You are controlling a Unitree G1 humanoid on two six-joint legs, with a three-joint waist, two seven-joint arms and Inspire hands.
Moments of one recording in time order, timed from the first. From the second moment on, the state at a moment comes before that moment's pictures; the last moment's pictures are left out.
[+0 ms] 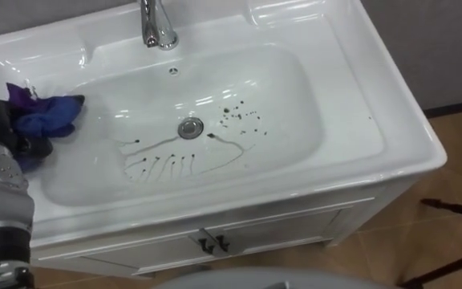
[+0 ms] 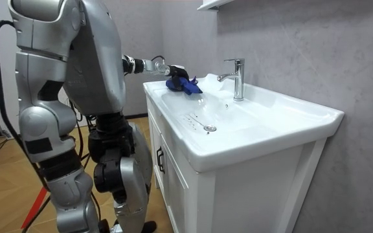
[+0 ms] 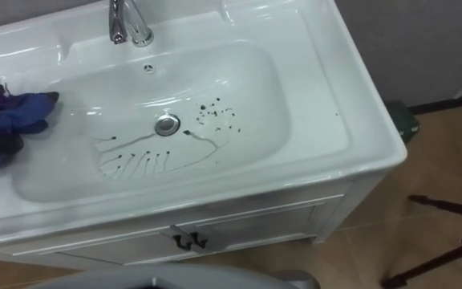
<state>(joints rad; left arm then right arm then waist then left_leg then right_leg) -0.07 0.46 0.32 0.47 0.75 0.24 -0.03 0.28 -0.35 -0.15 1.09 -0.17 0.20 0.21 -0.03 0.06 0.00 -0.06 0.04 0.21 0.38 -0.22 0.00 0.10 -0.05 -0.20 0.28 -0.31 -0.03</state>
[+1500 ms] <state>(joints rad) -0.05 0.34 0.08 0.22 0.75 0.11 0.16 0.23 -0.34 -0.06 1.17 -0.17 0.12 0.18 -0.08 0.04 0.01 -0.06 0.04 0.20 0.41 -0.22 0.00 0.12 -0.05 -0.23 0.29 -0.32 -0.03</state>
